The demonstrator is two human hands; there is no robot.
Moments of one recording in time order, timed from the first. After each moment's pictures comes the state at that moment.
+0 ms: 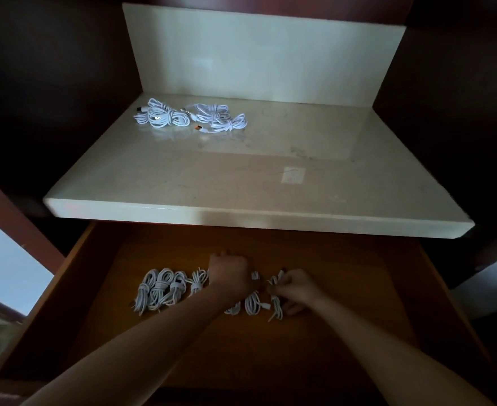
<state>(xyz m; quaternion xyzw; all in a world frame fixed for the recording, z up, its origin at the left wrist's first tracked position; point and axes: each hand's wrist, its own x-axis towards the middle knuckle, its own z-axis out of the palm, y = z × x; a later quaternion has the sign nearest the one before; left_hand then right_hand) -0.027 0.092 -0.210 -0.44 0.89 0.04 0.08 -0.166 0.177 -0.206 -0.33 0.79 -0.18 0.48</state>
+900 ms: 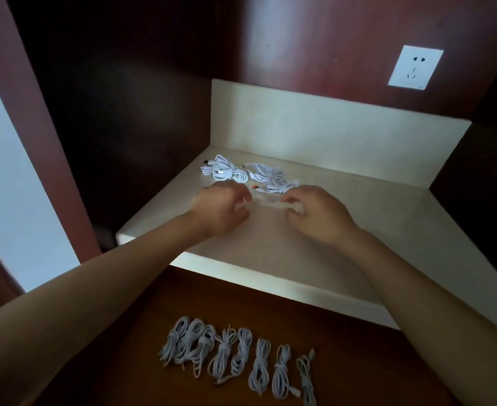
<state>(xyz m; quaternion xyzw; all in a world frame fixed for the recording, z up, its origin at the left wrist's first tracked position) 0.050 -0.040 -0.023 -0.45 0.87 0.08 -0.21 -0.163 0.025 -0.009 -0.74 0.64 -0.21 0.00</state>
